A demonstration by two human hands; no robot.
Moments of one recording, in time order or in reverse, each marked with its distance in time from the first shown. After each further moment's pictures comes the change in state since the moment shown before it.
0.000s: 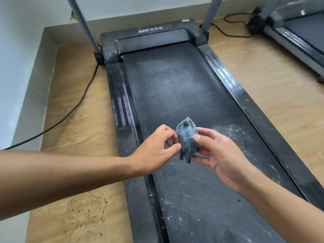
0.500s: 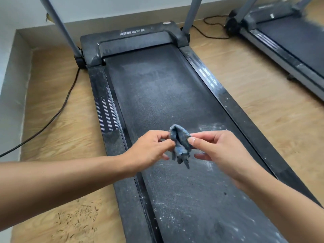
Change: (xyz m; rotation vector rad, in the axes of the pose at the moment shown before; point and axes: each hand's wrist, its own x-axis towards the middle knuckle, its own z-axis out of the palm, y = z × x) left_hand 0.005 0.042 -0.012 -0.305 -0.181 -0.207; right_hand -0.031 -0.033 -0.004 -0.420 0.138 -0.066
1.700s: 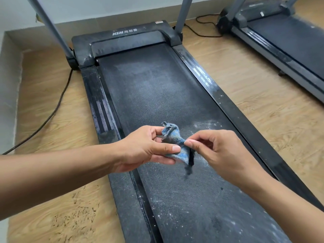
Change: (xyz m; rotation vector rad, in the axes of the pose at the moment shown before) left_hand -0.009 0.020 -0.006 -0.455 -0.255 -0.133; right_hand -0.006 0.019 -0.017 -0.510 0.062 -0.435
